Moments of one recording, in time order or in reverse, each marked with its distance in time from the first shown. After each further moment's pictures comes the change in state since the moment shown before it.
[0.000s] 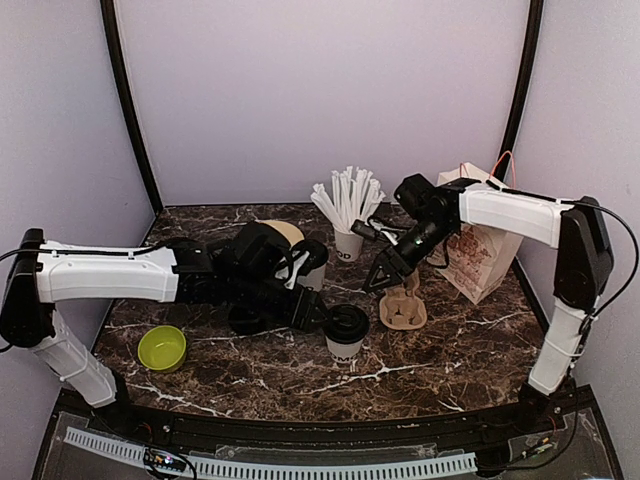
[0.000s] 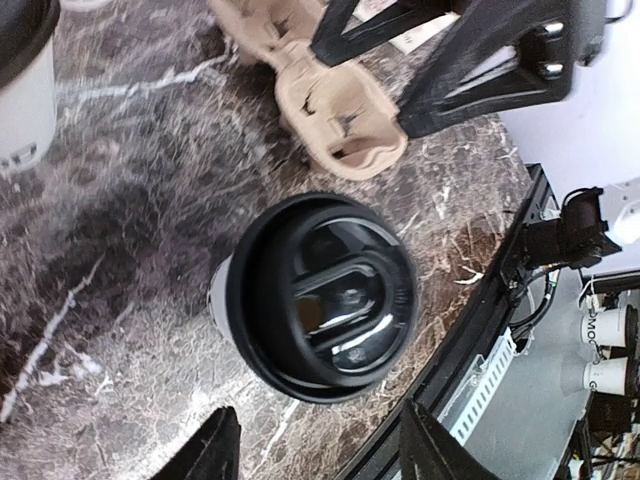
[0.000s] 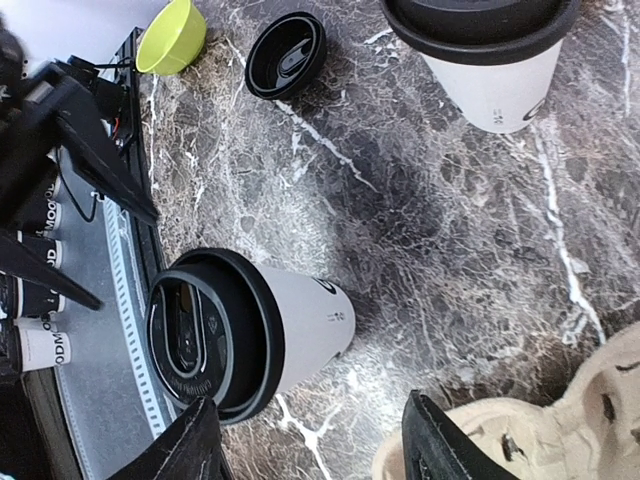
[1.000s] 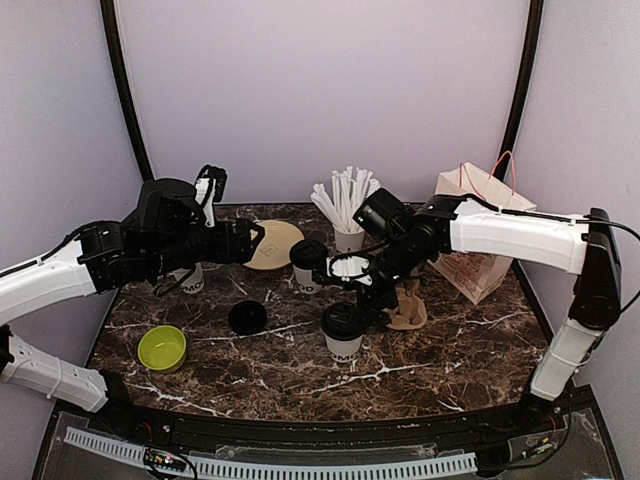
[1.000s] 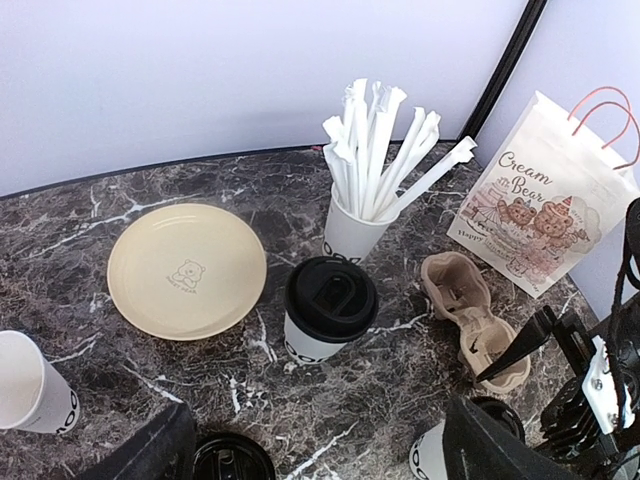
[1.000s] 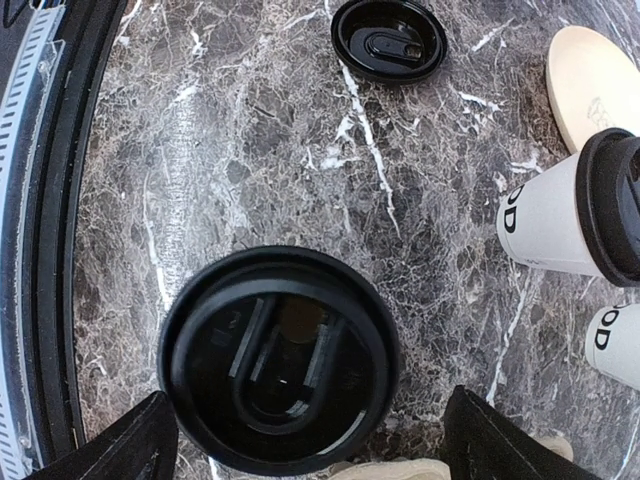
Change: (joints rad) left arm 0.151 -0.400 -0.057 -0.001 -0.537 0.180; right arm 0.324 -0.107 -0.056 0.090 0.430 -0.371
